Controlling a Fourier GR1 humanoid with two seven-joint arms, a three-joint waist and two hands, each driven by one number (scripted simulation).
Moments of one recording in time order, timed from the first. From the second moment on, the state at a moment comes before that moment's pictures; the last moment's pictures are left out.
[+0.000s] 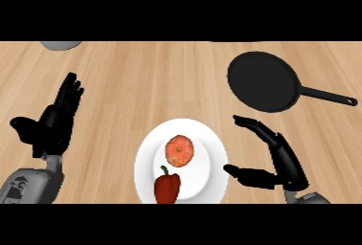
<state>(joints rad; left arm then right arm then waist) -0.19 0.34 -0.10 -1.50 0.18 0.26 0.04 -0.07 -0.33 0.39 -1.57 0.16 -0.25 -0.31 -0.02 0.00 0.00</state>
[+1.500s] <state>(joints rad) -0.22 0.29 -0.04 -1.46 0.13 0.18 0.05 -0.56 -0.25 0.50 -1.93 0.32 0.28 0.71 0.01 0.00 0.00</state>
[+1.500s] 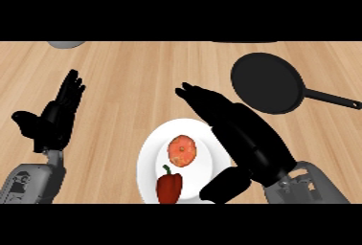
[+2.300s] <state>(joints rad) -0.22 0.27 0.02 -1.48 0.10 0.13 0.08 -0.50 -0.09 0.51 -1.80 0.54 0.36 0.79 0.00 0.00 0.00</state>
